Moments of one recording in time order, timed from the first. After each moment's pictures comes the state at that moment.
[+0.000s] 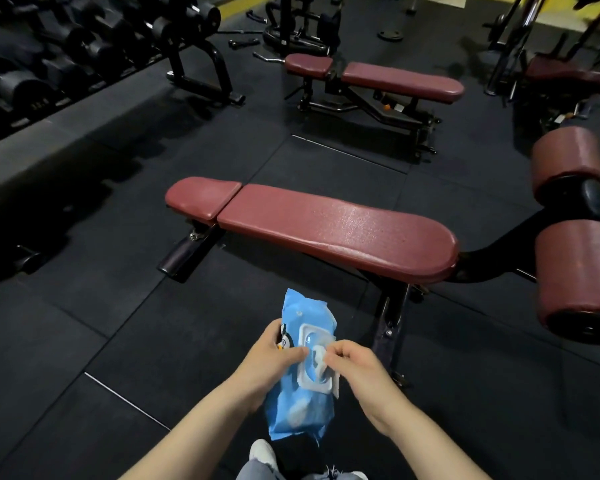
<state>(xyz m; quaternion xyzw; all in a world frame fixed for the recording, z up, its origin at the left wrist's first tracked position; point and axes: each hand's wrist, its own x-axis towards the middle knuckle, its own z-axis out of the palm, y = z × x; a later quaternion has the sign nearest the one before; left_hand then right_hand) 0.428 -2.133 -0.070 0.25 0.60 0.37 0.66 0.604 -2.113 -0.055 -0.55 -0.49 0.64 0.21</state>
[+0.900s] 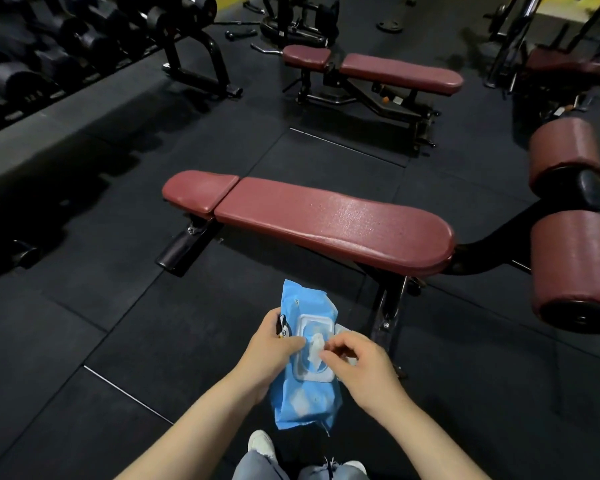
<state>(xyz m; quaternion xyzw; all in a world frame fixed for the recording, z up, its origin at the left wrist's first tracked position) 0.439 -2.134 -0.070 0.25 0.62 0.38 0.64 0.619 -2.119 -0.058 -0.55 -0.65 0.47 0.24</state>
